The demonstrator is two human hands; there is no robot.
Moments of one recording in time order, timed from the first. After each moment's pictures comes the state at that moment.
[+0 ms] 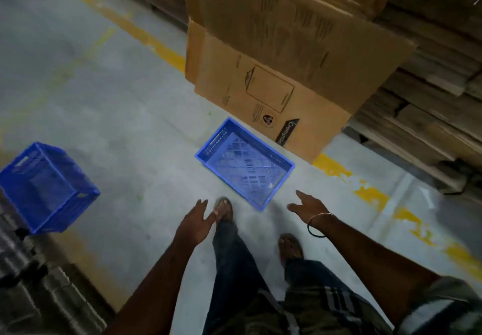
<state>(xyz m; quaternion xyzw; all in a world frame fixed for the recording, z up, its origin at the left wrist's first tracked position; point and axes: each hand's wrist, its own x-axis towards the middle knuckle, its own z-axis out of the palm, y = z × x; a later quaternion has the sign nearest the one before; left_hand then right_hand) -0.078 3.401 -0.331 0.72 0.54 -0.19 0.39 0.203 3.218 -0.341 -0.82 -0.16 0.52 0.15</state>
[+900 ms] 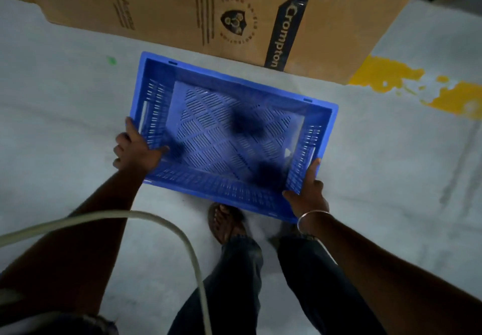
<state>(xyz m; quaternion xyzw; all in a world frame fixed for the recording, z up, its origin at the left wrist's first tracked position) 0.096 3.737 -0.839 0.80 0.51 -0.24 0.22 0.162 3.350 -0.819 -0.86 0.15 0.44 0.21</state>
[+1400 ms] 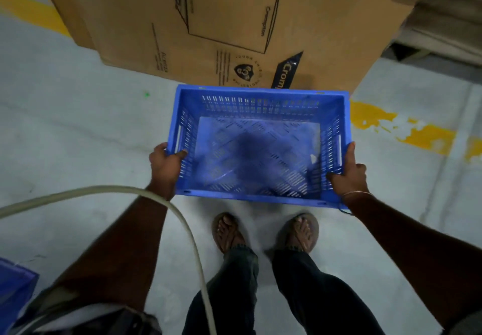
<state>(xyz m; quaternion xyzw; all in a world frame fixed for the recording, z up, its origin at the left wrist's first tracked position) 0.112 3.713 -0.797 0.58 0.63 -0.03 0.52 0.282 3.305 -0.744 -0.91 0.13 0.33 0.22</state>
